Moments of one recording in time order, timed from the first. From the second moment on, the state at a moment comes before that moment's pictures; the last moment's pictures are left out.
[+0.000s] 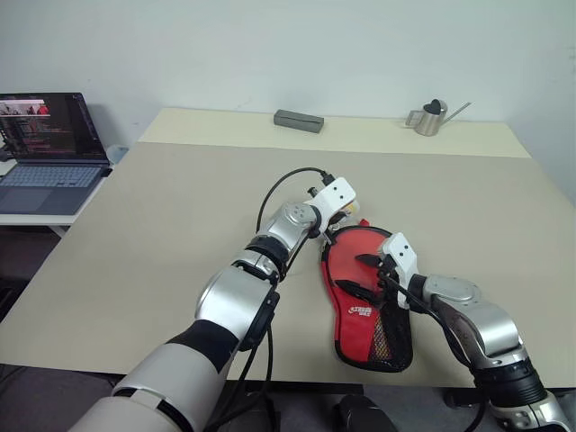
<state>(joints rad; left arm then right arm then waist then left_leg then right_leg) -1.26 -0.01 -0.17 1.37 0.30 -0.04 -0.48 -0.25 -0.45 0.12 -0.22 0.30 0.67 0.71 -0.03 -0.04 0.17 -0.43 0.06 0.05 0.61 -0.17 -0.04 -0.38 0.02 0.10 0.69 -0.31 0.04</state>
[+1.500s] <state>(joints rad) -1.26 0.00 -0.19 1.40 0.37 -0.10 -0.45 -0.31 -0.38 0.12 -0.18 0.33 0.69 0.60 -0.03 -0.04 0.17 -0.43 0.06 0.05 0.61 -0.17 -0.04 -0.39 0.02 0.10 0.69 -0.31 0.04</state>
